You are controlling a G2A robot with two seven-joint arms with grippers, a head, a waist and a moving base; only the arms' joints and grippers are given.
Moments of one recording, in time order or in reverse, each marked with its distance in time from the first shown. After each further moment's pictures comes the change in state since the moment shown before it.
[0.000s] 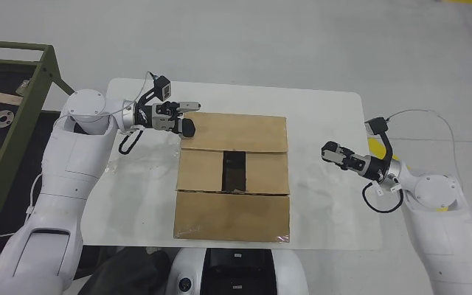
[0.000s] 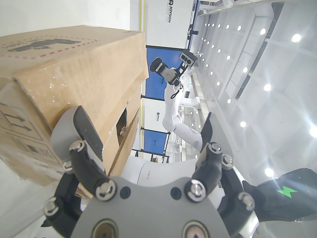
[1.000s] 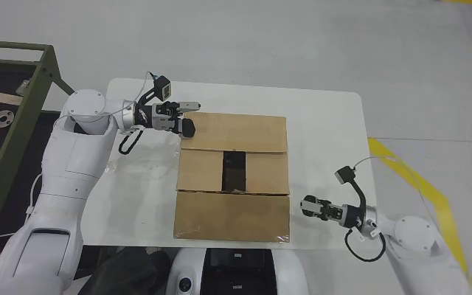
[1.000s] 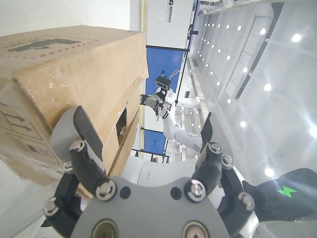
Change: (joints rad) left arm 0.000 0.000 0.000 0.000 0.000 0.000 0.000; right arm -0.357 0.022 -0.019 -0.230 0.028 0.159 0.001
